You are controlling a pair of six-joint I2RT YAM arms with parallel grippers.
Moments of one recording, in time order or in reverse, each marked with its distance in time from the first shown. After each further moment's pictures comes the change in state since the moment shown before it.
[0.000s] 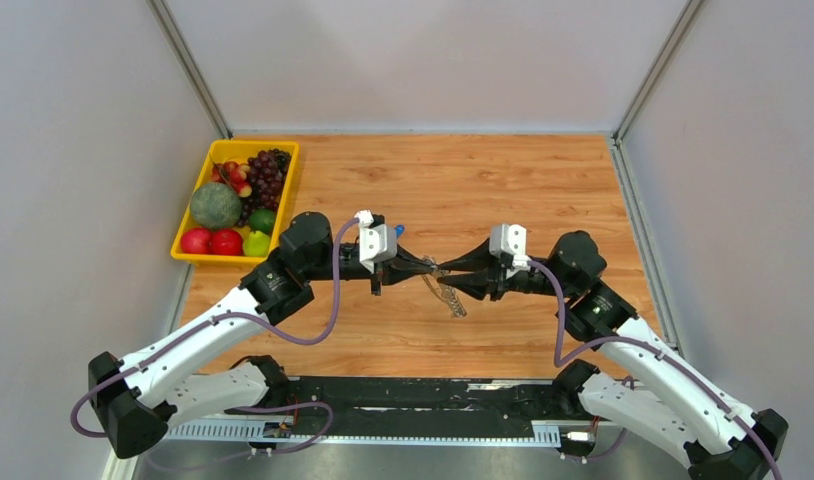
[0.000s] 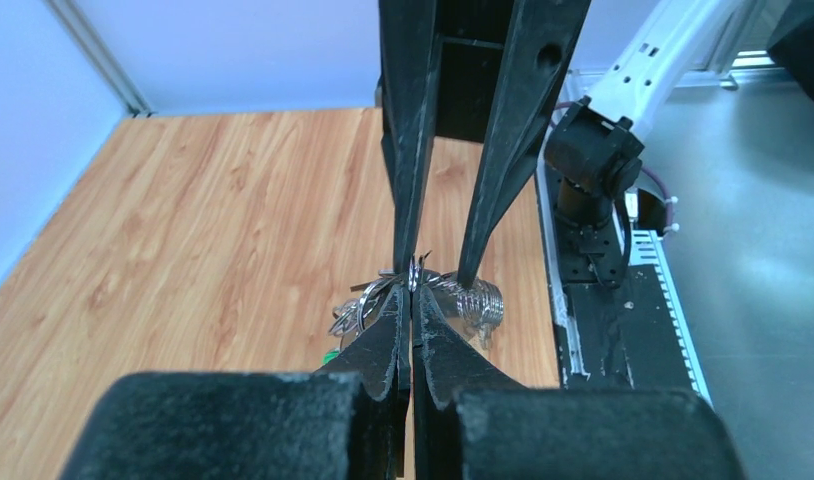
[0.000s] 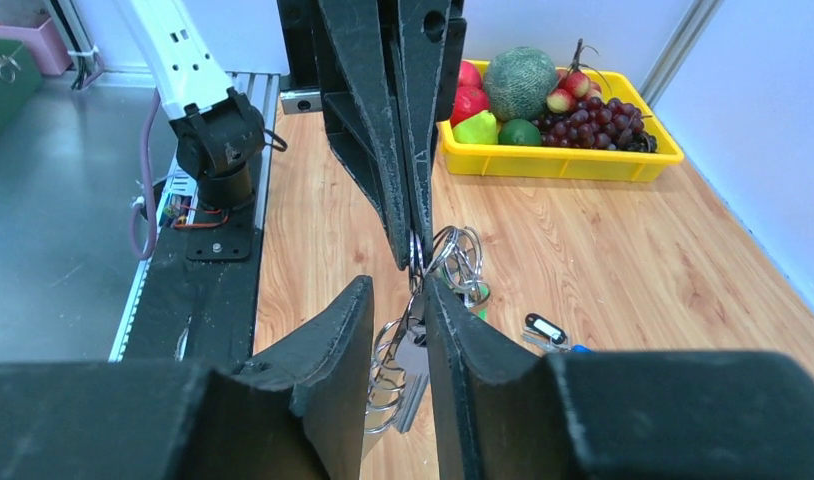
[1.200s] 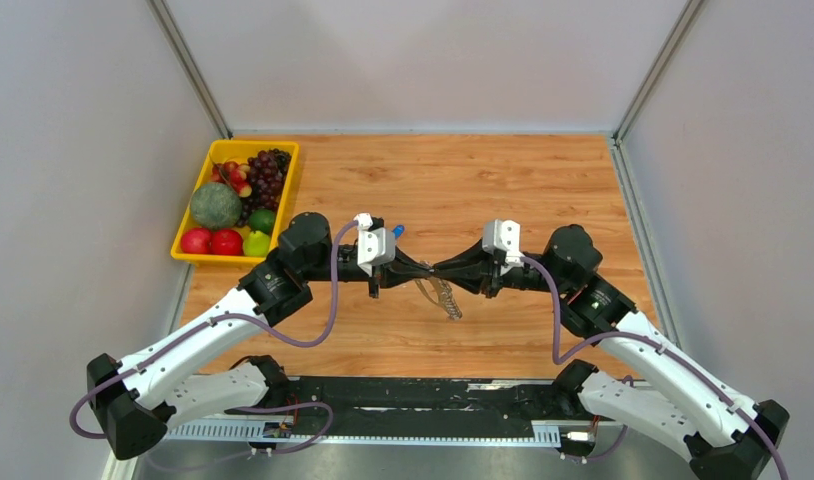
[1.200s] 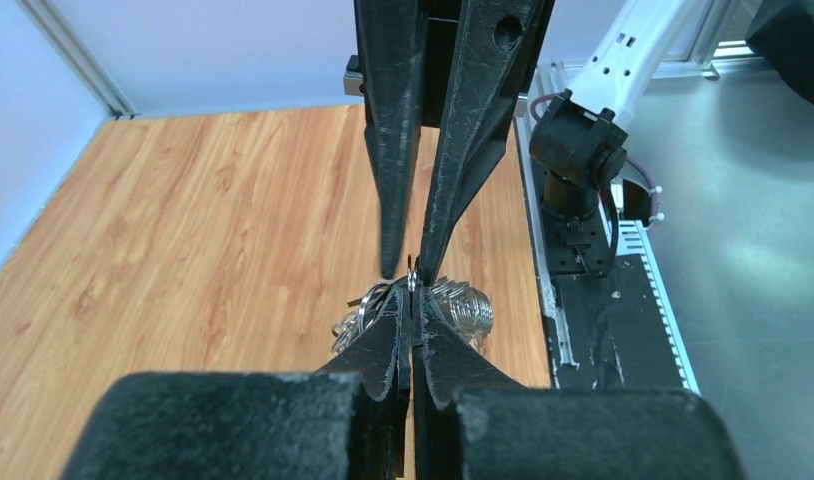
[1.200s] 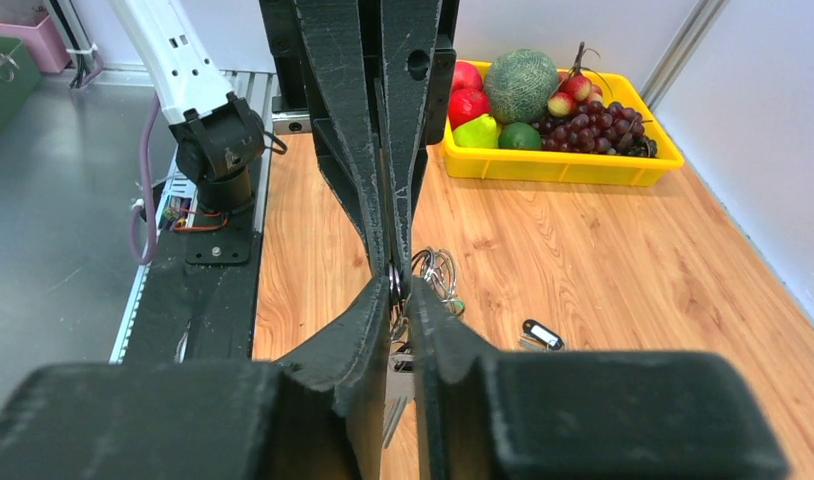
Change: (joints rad) left arm 0.000 -0.009 0.000 -0.011 0.047 0.010; right arm 0.053 0.048 0.066 -0.045 0.051 -0.041
